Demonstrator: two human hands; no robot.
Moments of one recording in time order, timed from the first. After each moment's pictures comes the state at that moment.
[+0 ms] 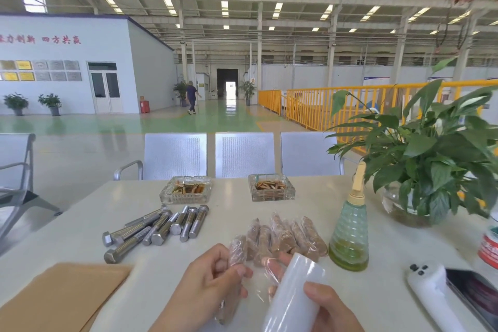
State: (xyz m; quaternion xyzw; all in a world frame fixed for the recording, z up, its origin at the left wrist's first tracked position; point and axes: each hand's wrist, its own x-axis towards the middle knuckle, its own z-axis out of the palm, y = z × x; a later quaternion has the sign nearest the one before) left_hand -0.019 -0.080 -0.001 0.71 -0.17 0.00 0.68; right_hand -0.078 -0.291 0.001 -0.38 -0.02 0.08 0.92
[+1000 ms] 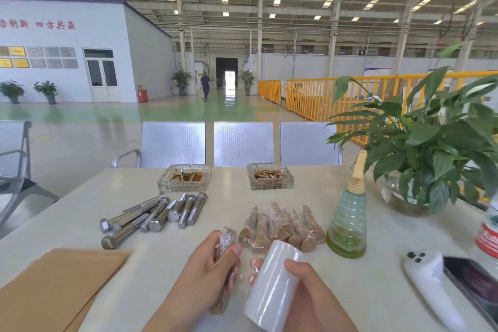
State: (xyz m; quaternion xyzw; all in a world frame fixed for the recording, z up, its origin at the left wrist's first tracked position) left_hand -0.019 -0.082 -0.010 0.76 -0.15 0.03 0.63; right_hand -0.074 -0.274 0.001 -0.40 0.08 0.15 0.90
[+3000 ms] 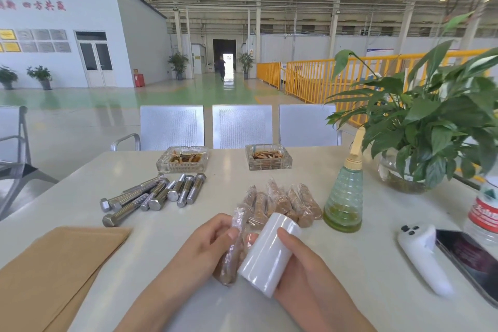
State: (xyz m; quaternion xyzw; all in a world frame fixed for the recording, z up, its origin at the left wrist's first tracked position) left_hand -0.023 -0.081 -0.013 0.70 -0.20 -0.05 0.69; right_hand -0.052 -0.292 -0.008 -0.41 0.09 0.18 0.89
